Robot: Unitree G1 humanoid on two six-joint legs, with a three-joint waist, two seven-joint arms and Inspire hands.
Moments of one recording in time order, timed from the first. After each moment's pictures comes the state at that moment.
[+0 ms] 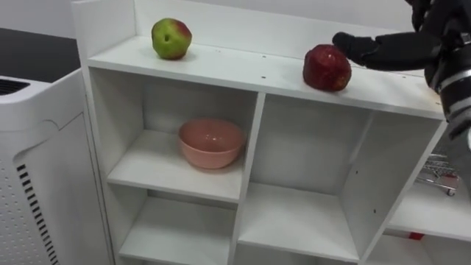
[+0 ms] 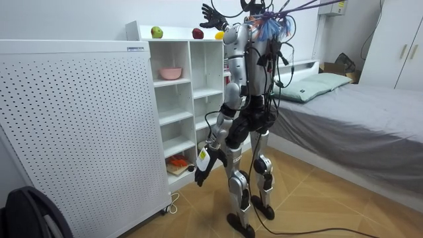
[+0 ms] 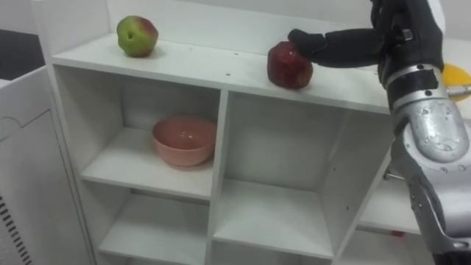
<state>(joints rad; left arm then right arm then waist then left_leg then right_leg) 0.22 0.23 0.13 1.00 0.52 0.12 0.12 -0.76 -0.59 -0.02 0.15 0.29 0.02 -0.11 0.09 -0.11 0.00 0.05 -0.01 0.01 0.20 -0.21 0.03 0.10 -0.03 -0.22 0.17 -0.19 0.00</state>
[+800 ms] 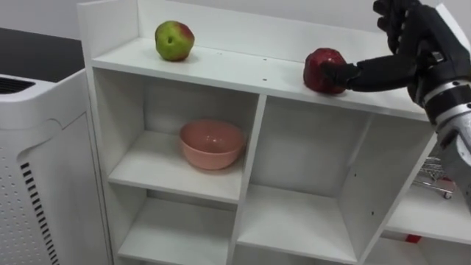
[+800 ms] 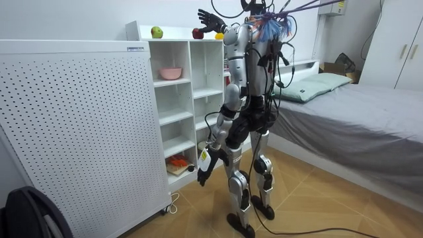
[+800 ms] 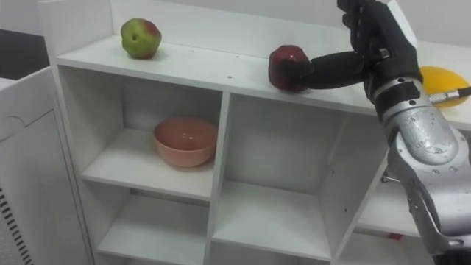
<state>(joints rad) 0.22 0.24 0.11 1.00 0.51 0.12 0.07 -0.76 -0.62 0.05 0.22 0.31 0.02 -0.04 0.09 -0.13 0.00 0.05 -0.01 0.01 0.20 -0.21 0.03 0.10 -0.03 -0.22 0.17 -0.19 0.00</state>
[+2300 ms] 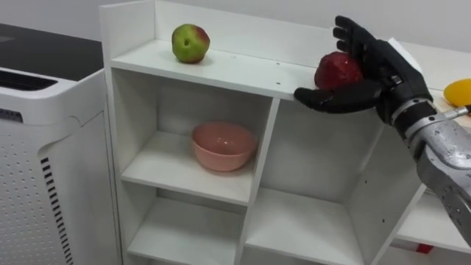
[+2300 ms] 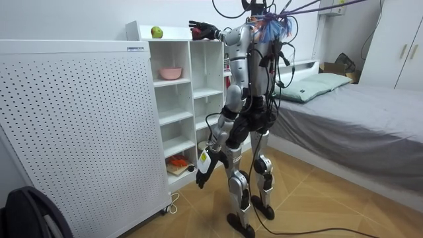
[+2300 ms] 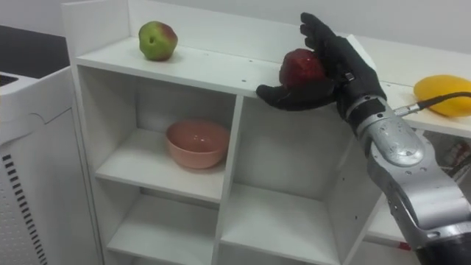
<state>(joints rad) 0.23 0.27 0.07 0.98 0.50 0.13 0.10 -0.81 -0.63 0.18 0.37 0.38 0.04 0.01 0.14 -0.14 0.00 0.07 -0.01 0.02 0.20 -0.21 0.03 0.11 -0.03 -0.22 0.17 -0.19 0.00</state>
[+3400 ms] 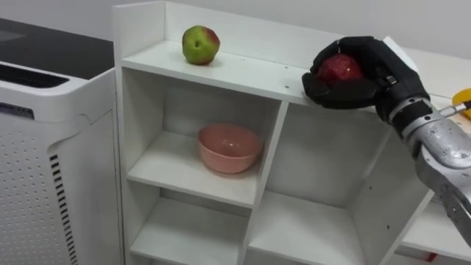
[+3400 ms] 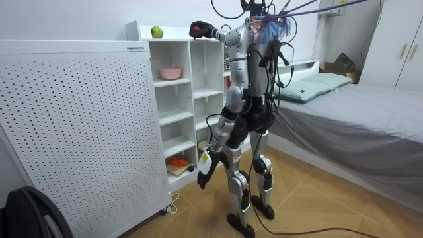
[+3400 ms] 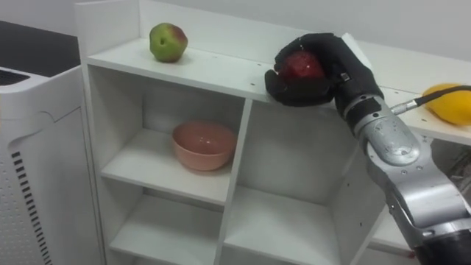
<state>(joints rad) 0.23 0.27 0.05 0.99 0.50 0.13 0.10 -0.82 -0.63 0.21 0.38 0.31 0.01 0.01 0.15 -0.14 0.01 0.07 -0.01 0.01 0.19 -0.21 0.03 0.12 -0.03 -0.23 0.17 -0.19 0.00</state>
